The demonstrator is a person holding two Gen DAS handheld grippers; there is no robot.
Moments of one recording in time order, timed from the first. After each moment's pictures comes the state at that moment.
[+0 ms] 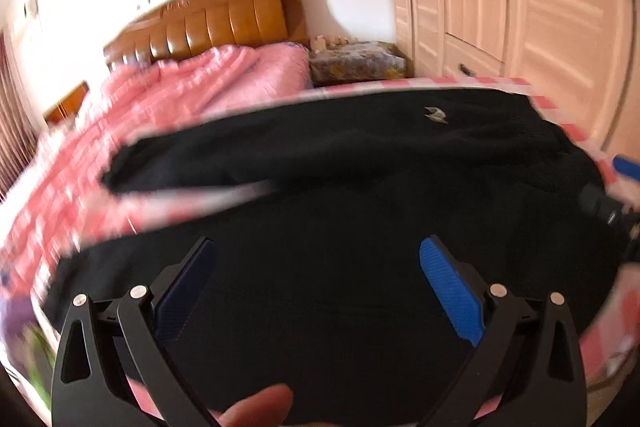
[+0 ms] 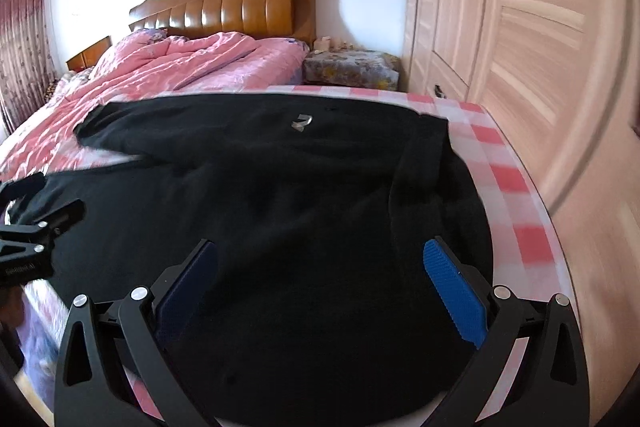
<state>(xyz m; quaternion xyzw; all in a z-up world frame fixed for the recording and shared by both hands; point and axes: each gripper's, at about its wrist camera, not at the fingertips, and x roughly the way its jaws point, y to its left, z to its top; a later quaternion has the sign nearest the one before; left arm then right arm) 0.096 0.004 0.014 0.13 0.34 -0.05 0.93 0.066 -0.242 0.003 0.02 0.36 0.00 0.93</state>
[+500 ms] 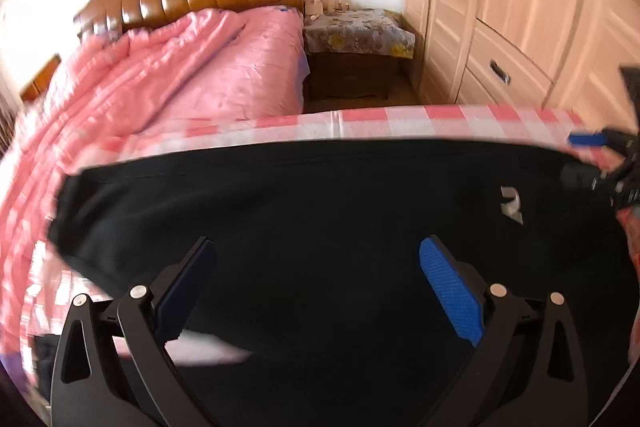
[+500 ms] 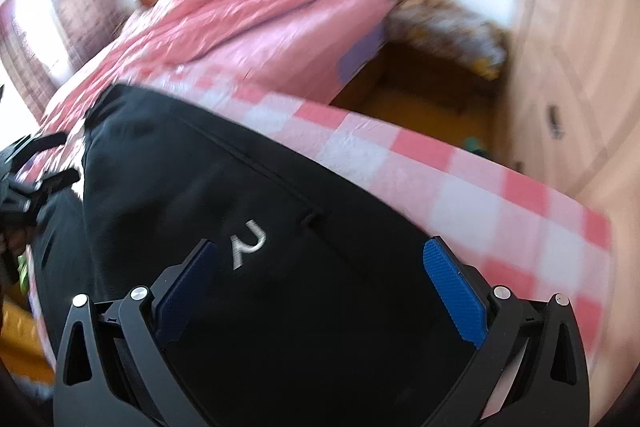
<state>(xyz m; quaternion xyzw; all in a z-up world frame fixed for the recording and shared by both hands) 0.336 -0.009 0.004 0.08 0.43 -0.08 0.89 0.354 -0.289 -0.035 -0.01 0.49 0.22 0.85</state>
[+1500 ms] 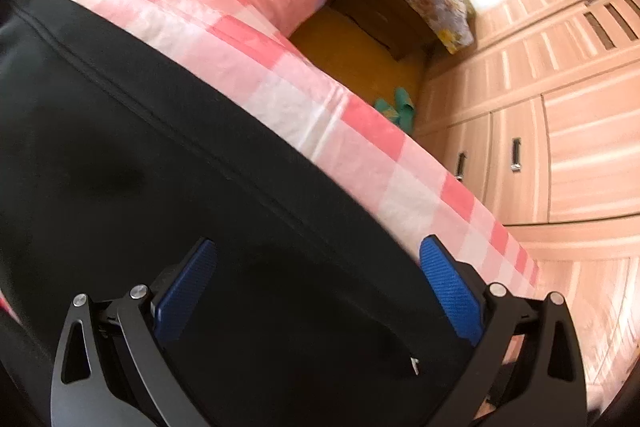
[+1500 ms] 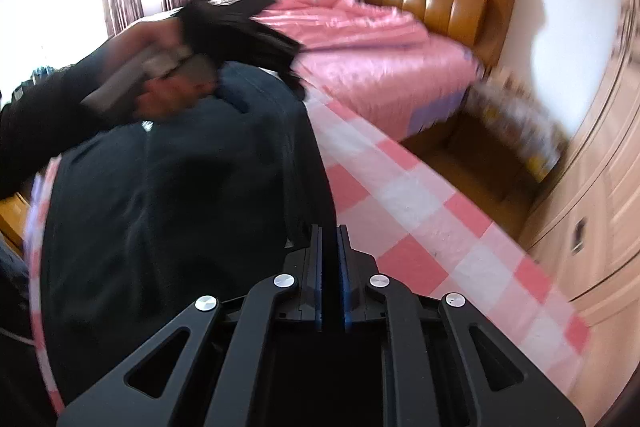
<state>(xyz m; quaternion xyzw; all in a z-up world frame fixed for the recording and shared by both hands) 0.465 -0.002 -0.054 -0.24 0.61 -0.02 0.76 0.247 -0.265 0.017 -0.17 0.35 0.33 0.86</state>
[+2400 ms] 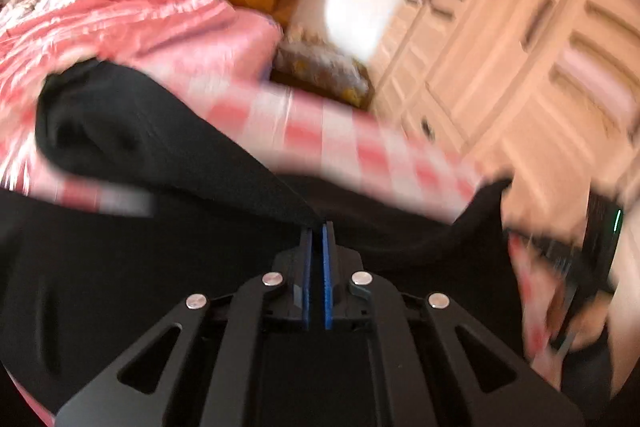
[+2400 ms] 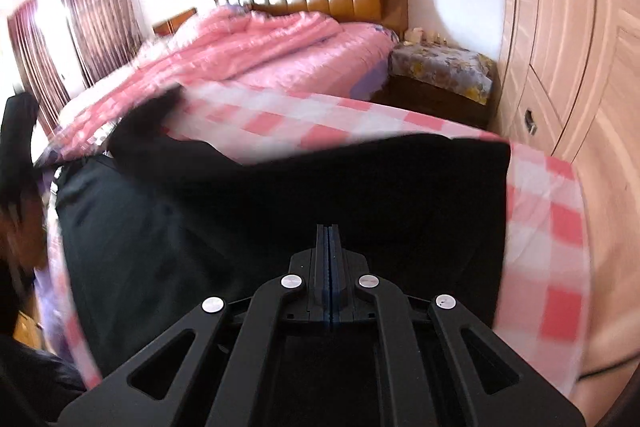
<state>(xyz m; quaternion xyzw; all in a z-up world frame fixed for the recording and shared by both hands) 0.172 0.031 -0.007 -0.13 0.40 -0.16 0.89 0.166 -0.288 -0.003 0.04 0.38 0.20 0.90</state>
